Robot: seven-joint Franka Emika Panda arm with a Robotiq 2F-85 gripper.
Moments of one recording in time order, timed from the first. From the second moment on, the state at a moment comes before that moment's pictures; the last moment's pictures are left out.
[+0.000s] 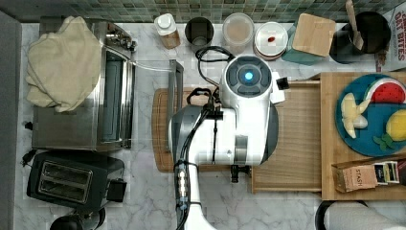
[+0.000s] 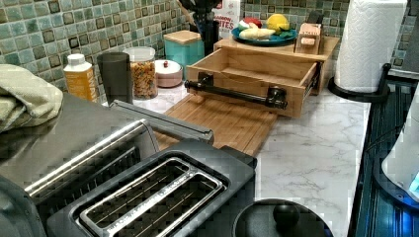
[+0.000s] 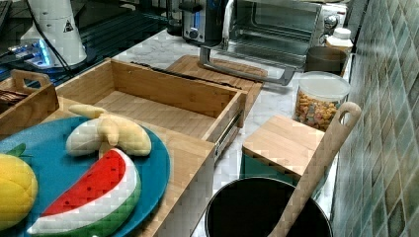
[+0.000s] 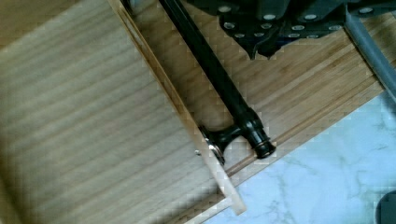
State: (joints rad) arm -0.03 0.06 -0.03 -2.00 -0.04 0.43 -0.27
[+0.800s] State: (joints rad) arm 0.08 0.05 0.03 -2.26 -0.12 0.71 -0.38
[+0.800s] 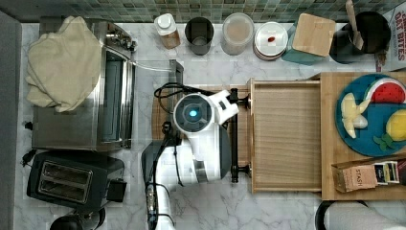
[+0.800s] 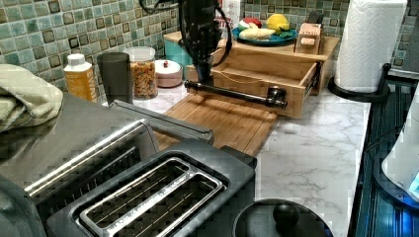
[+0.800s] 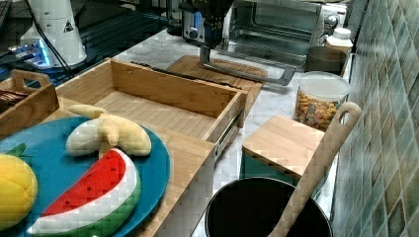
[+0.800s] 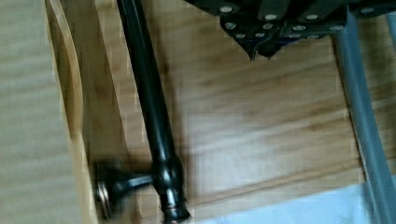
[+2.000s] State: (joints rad) arm 0.08 0.23 0.02 -2.28 -0.43 0.84 -0.19
